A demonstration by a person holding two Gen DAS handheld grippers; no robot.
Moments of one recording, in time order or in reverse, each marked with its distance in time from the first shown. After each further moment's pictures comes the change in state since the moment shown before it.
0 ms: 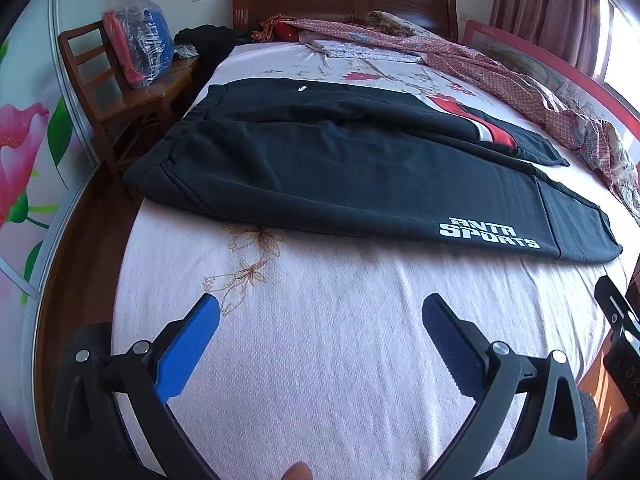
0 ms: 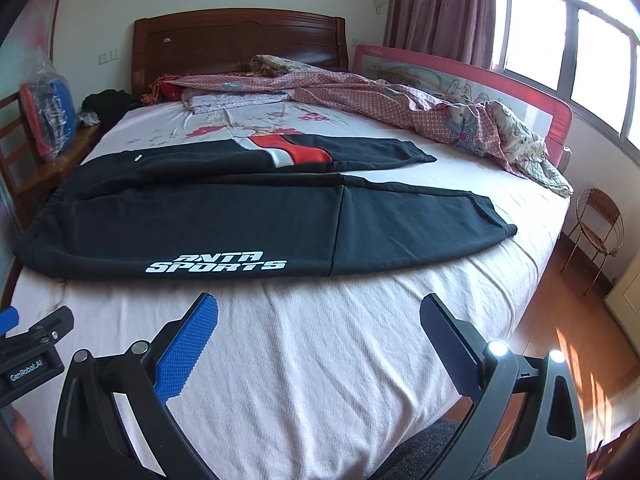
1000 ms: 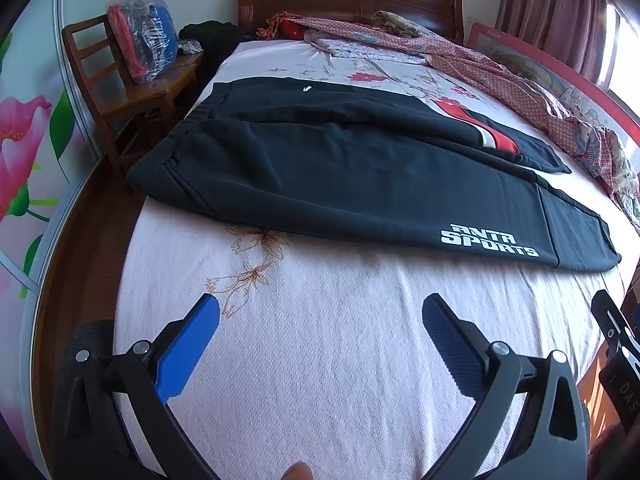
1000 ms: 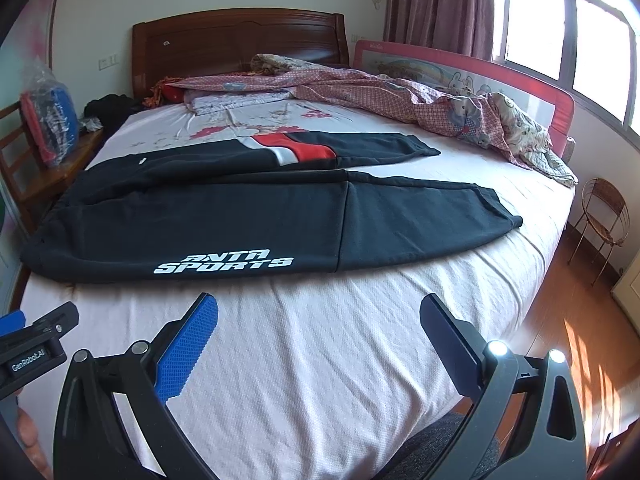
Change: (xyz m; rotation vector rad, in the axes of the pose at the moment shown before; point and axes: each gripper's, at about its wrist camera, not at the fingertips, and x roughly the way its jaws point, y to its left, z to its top) left arm -0.003 0.004 0.004 -0.021 0.007 -0.005; right arm -0.002 -0.002 0.000 0.027 0.007 0.028
